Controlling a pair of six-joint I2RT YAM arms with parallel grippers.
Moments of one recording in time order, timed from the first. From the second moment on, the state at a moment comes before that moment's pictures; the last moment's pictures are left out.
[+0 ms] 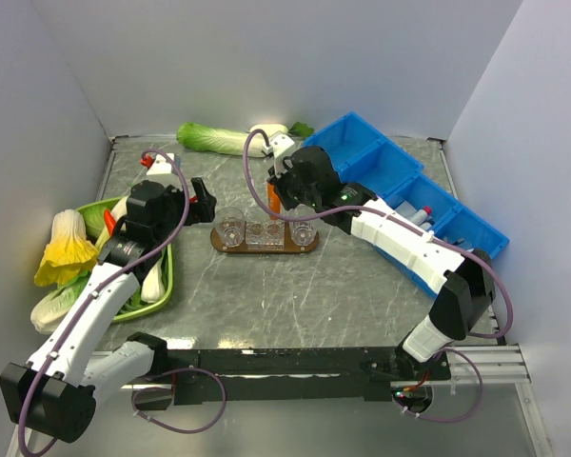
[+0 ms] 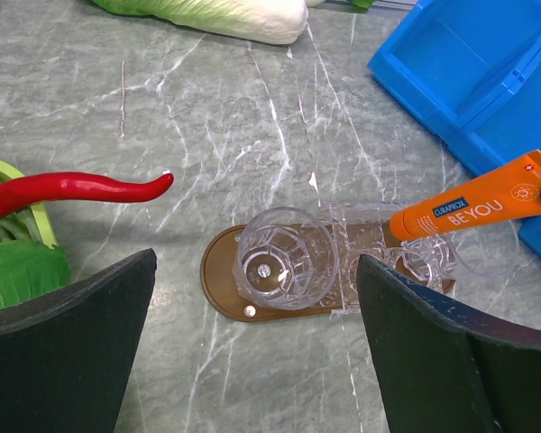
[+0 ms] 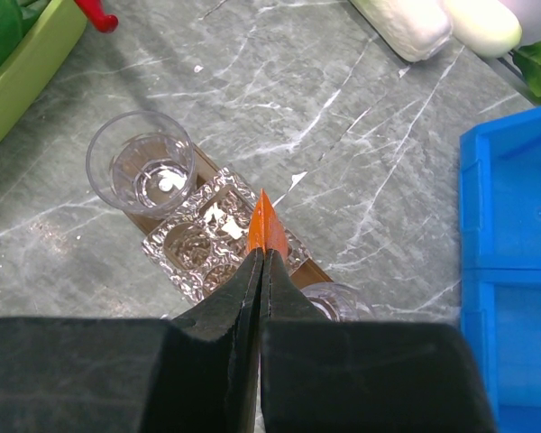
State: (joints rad) left arm -0.31 0.97 0.90 -0.26 -0.07 -0.30; right arm 0.75 1.58 1.46 -0.35 0.04 -0.08
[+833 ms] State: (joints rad) left arm -0.31 0.97 0.90 -0.26 -0.07 -0.30; right arm 0.75 1.62 1.46 -0.34 0.04 -0.08
